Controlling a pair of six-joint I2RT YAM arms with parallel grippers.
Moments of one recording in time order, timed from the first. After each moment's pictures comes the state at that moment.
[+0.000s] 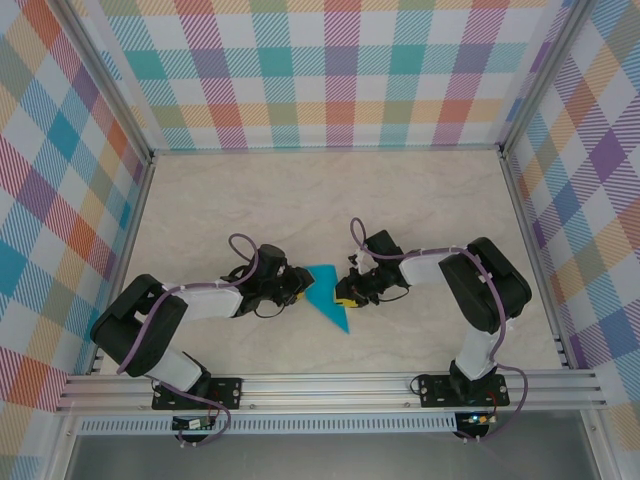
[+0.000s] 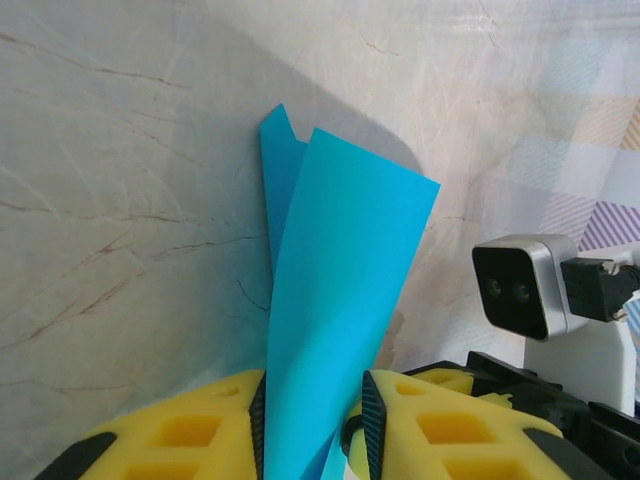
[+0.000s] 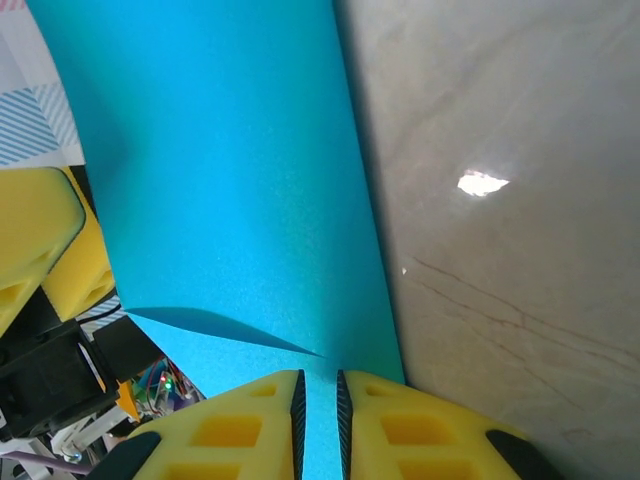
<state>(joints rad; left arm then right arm) -0.62 1.51 0.54 0.20 0.29 -1.29 0.58 1.80 0.78 -0.10 -0.81 0.78</state>
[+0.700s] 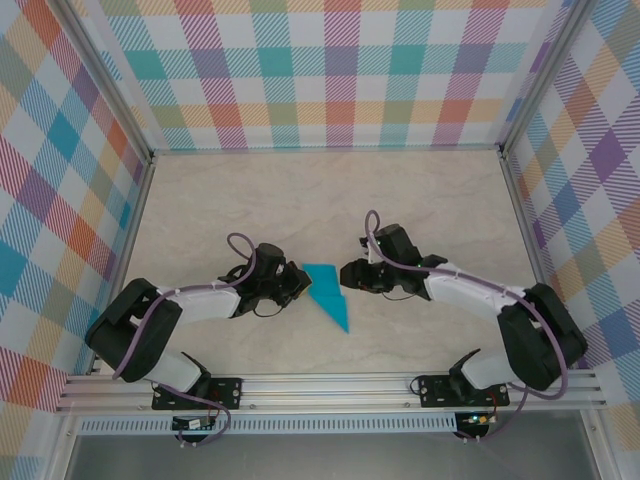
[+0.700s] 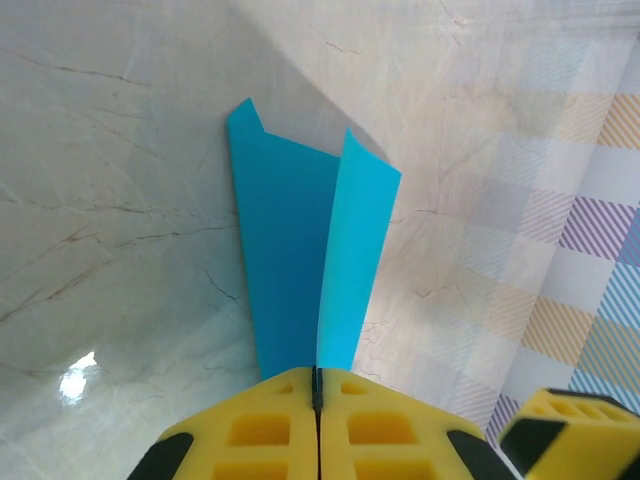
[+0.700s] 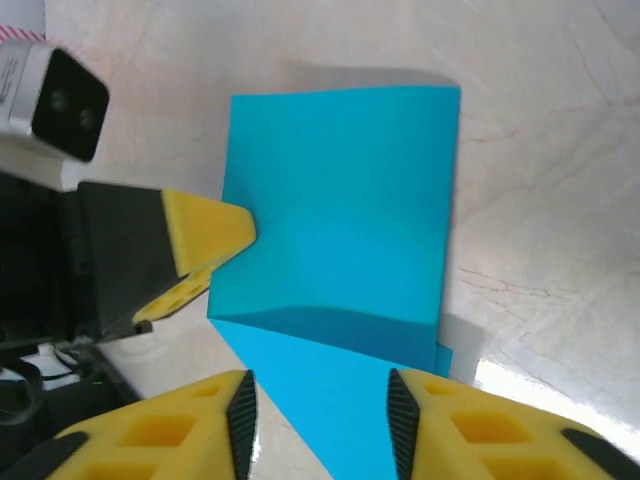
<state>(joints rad) -0.62 1.47 0.55 0.19 0.30 -1.29 0.66 1.37 0.71 -0.18 -0.42 0.69</state>
